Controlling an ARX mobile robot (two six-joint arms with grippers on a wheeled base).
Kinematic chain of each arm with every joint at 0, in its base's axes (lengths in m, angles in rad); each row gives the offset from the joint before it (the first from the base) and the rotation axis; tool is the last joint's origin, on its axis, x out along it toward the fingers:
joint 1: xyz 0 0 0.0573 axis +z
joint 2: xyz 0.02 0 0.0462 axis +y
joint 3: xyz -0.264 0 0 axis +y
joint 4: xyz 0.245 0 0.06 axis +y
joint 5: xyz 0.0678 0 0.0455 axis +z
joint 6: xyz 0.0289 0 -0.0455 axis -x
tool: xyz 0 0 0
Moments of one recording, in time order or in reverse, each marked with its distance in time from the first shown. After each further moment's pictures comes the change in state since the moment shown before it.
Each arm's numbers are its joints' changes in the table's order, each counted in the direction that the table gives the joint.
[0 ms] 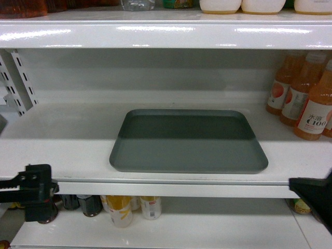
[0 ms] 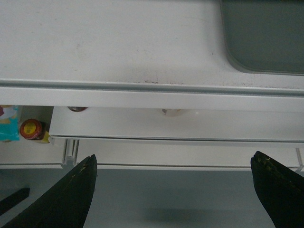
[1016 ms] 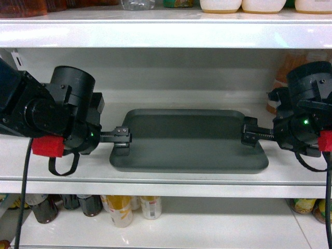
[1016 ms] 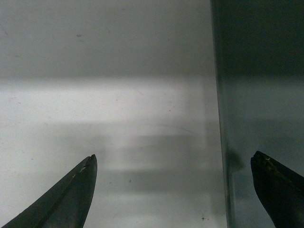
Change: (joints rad) left arm -0.076 0.706 -0.848 0.248 0.065 0.008; right arm -0.059 0.944 -0.997 0.257 -0.214 -0.197
